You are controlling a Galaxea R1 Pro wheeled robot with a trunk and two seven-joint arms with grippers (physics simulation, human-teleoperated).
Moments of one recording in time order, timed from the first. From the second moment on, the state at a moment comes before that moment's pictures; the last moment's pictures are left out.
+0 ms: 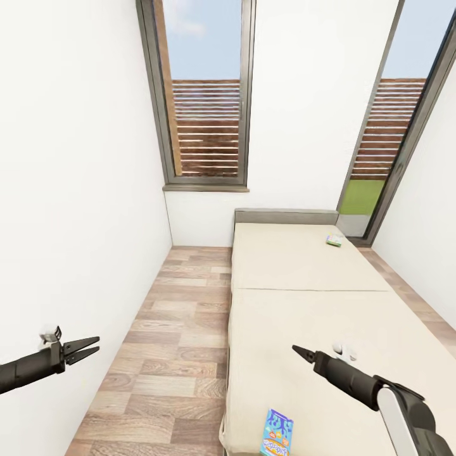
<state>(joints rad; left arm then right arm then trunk) -0.45 0.46 0.47 -0.85 0.04 0.86 -1.55 -0.18 -0.06 -0.27 -1.44 -0.47 0.84 0.46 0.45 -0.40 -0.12</state>
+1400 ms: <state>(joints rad) -0.45 0.46 0.47 -0.85 0.04 0.86 -1.55 -0.18 -0.06 -0.23 -1.43 -0.45 0.86 0.32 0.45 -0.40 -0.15</state>
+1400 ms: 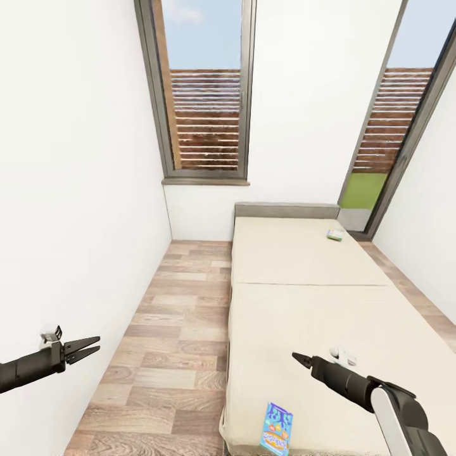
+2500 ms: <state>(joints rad) -0.45 0.45 0.46 -0.87 0.04 0.86 -1.54 -0.18 -0.06 -0.23 -1.38 -0.45 0.86 0.28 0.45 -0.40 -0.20</state>
